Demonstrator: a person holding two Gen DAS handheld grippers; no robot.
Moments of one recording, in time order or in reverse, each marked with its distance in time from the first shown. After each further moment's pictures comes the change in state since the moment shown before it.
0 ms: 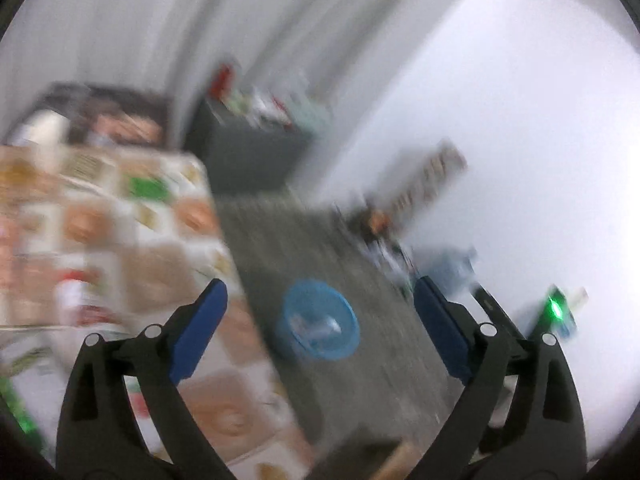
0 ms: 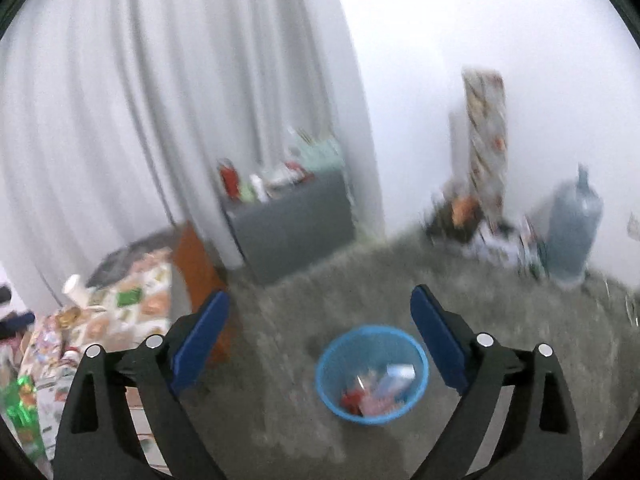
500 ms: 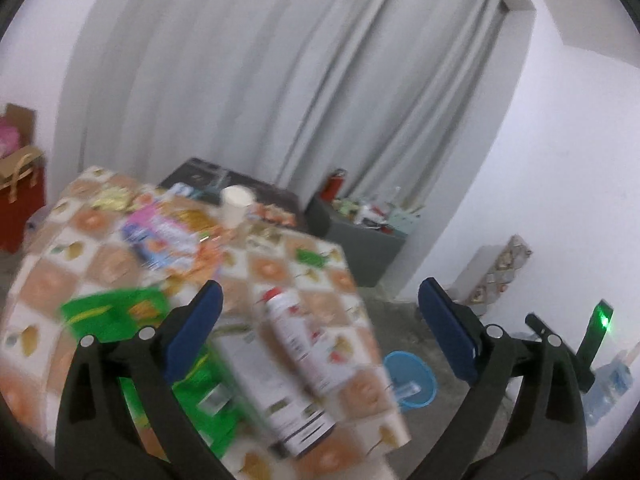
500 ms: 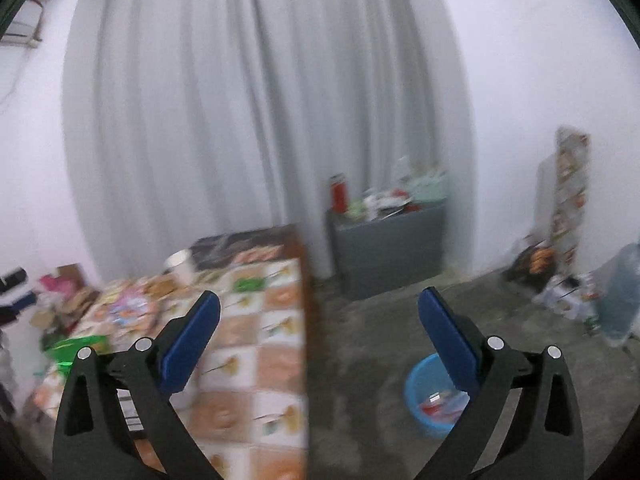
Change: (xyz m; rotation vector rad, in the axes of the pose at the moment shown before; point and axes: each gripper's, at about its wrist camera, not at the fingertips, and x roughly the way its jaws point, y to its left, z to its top) left arm -0.216 0.065 -0.090 -0.051 -0.364 0.315; right arm -0.059 0.145 -0.023 -0.141 0.037 0.315
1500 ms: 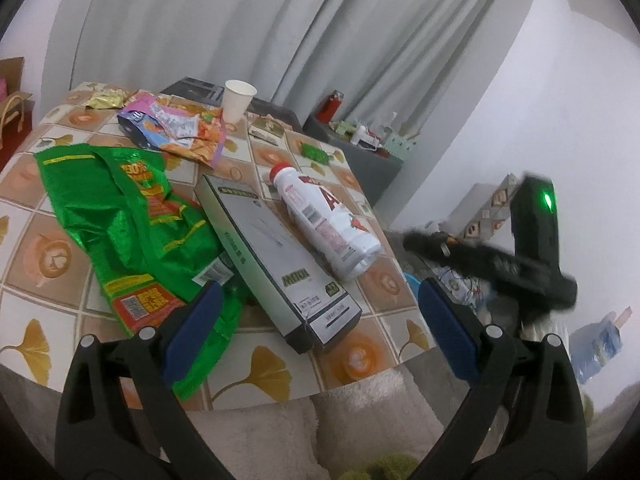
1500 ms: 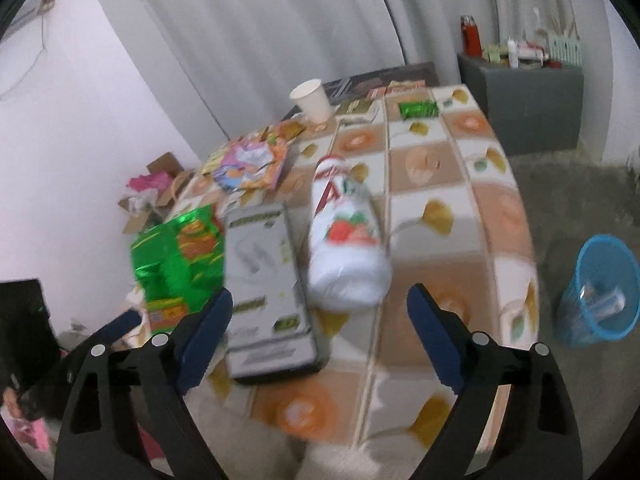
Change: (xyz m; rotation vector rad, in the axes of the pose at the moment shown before) left arm 0.023 0.035 -0.108 -0.004 0.240 -0.066; right arm 0.133 0.139 -0.086 -0.021 0.501 0.325
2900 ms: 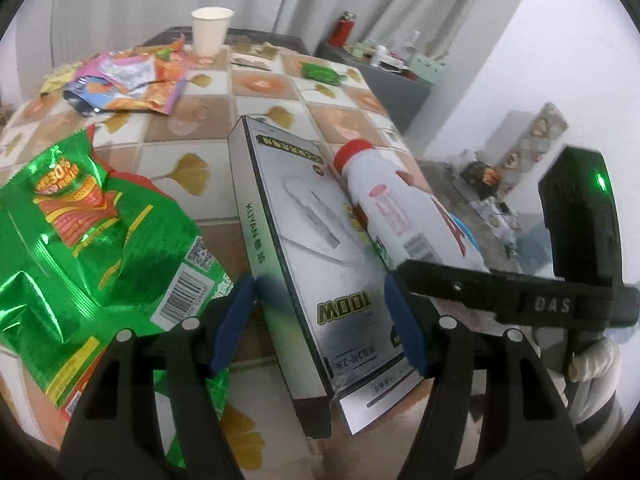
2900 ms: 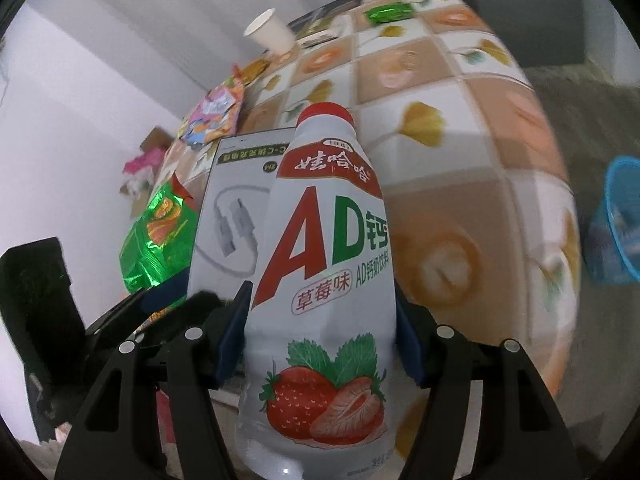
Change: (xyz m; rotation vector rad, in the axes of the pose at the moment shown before) left arm 0.119 -0.032 0.003 0.073 0.280 0.123; right arm 0.038 -0.054 -0.036 0.228 0.226 0.101
